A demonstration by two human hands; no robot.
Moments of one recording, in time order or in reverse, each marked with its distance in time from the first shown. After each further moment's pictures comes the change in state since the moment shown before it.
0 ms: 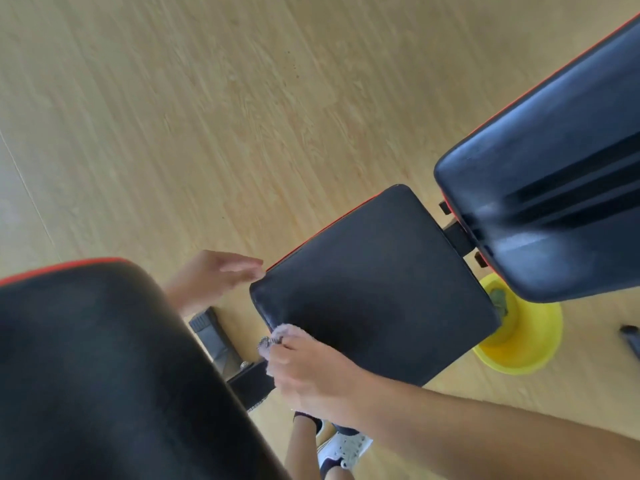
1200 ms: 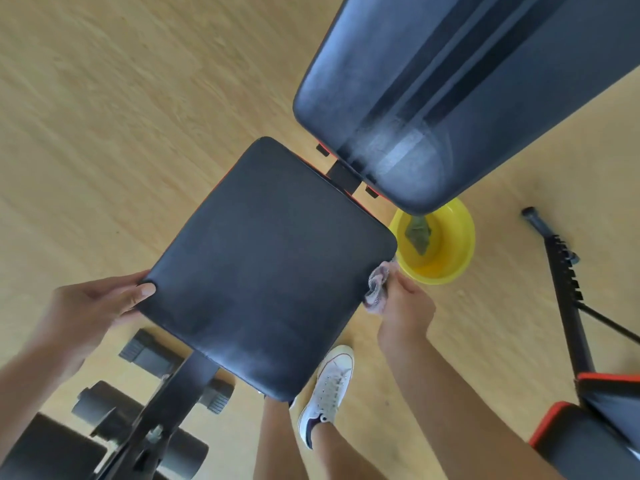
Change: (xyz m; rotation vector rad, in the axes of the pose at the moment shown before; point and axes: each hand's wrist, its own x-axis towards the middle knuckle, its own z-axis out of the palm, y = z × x) left_hand 0.019 -0.030 0.029 -0.209 0.080 -0.011; right_hand -0.177 0.030 0.040 1.700 1.627 1.924
